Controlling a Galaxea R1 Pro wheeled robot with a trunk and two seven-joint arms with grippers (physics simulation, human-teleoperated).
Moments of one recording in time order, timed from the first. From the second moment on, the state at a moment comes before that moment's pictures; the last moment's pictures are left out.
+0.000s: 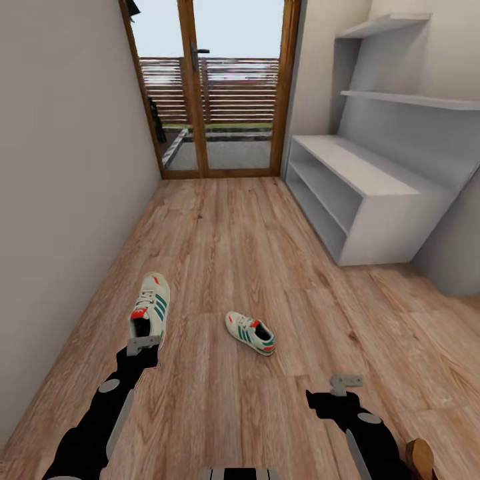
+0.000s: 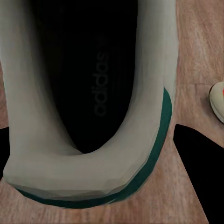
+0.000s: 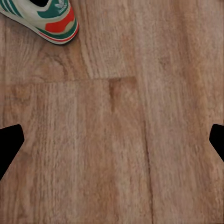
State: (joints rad) left arm -0.40 0.01 0.13 -1.04 -0.02 0.16 0.00; right arm -0.15 0.00 0.00 -1.37 0.00 0.60 -0.02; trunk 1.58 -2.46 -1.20
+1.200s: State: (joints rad) left arm -0.40 0.00 0.13 -1.04 -0.03 0.16 0.00; right arm -0.15 0.00 0.01 -1.38 0.00 0.61 -0.02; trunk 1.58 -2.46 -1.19
